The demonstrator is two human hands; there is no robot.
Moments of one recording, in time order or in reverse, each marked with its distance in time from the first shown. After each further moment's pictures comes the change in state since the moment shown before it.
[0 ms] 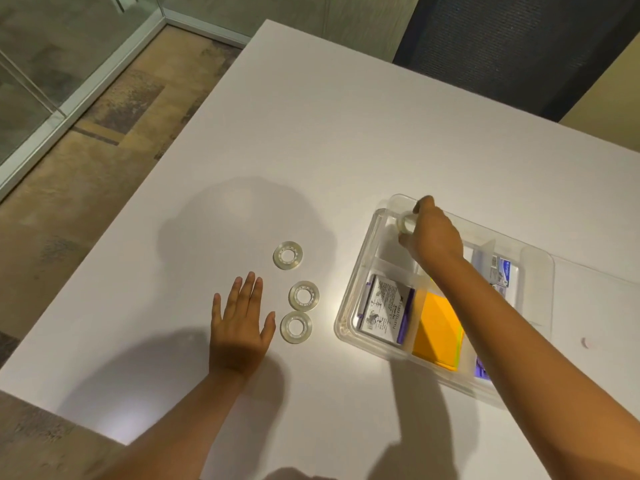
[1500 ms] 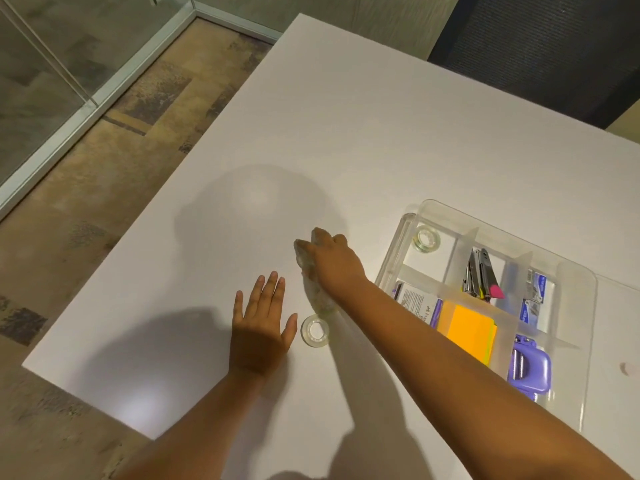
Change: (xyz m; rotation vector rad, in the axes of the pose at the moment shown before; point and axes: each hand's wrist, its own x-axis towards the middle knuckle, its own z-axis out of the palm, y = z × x) left_hand 0.005 0.000 -0.002 0.005 -0.056 -0.004; right_hand -0.050 -0.114 0.098 -0.116 -0.321 -0.598
